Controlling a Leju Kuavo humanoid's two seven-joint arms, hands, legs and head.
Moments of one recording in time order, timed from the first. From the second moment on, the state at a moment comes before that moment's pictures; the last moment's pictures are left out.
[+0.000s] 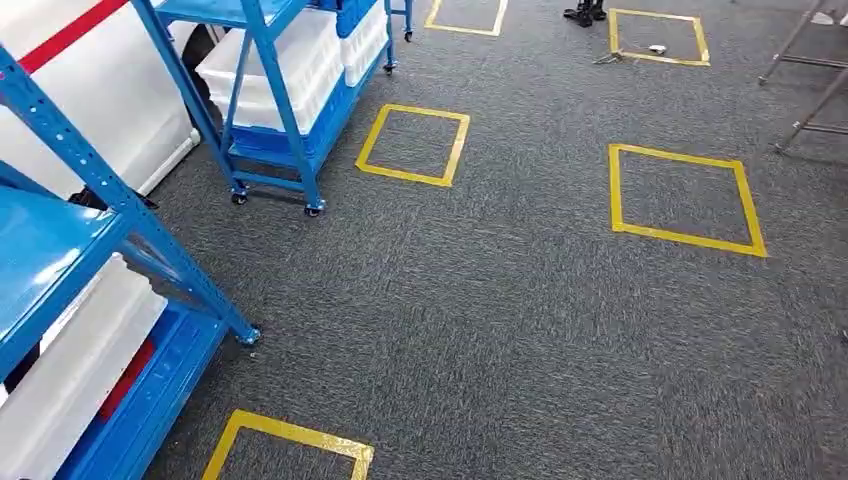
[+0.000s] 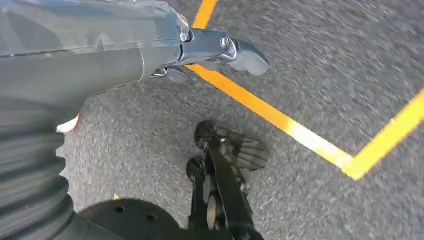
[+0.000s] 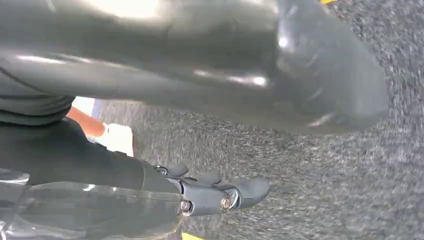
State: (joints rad) left arm -0.09 -0.02 1.38 -0.22 -0.98 -0.08 -0.18; right arm -0.05 0.04 -0.88 -0.20 0.62 0.01 0.06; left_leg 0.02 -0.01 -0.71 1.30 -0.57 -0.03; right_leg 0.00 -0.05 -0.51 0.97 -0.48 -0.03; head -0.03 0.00
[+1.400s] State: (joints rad) left arm -0.09 -0.03 1.39 -0.22 -0.96 -0.07 -0.18; right arm -0.06 0.02 -0.83 -0.20 0.70 0.03 0.07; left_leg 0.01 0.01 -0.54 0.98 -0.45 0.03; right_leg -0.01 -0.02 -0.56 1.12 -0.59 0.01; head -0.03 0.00
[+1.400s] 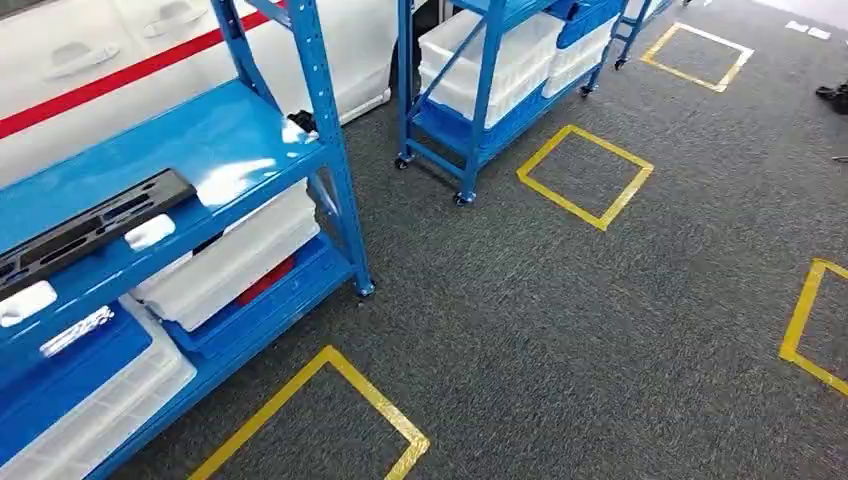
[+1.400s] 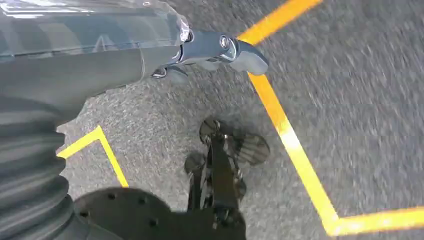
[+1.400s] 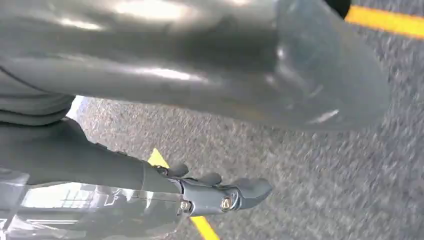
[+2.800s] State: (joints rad) left arm -0.09 -0.03 1.39 -0.22 -0.96 -0.08 -0.19; right arm -0.06 0.02 -0.83 -0.20 0.73 0.05 0.05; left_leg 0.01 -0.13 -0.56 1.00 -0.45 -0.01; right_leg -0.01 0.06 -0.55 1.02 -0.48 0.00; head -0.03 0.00
